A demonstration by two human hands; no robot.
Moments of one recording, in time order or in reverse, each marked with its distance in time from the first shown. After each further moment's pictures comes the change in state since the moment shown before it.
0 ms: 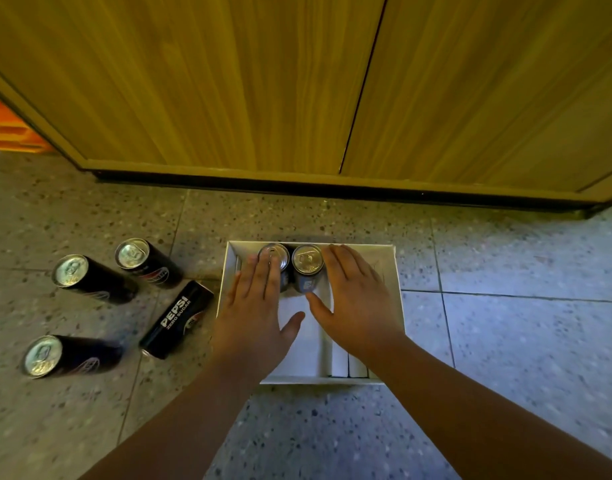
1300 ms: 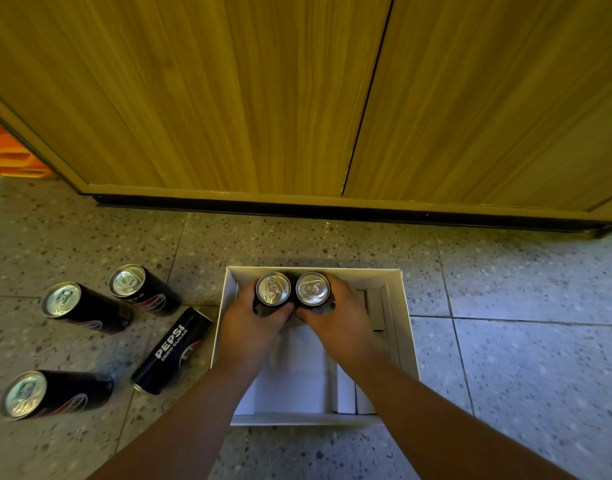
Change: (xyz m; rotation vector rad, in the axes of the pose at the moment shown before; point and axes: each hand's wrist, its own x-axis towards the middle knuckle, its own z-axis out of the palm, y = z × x) left_hand 0.042 -0.007 0.016 -0.980 0.083 -0.493; right_hand 0.030 0.000 0.067 0.834 0.034 0.363
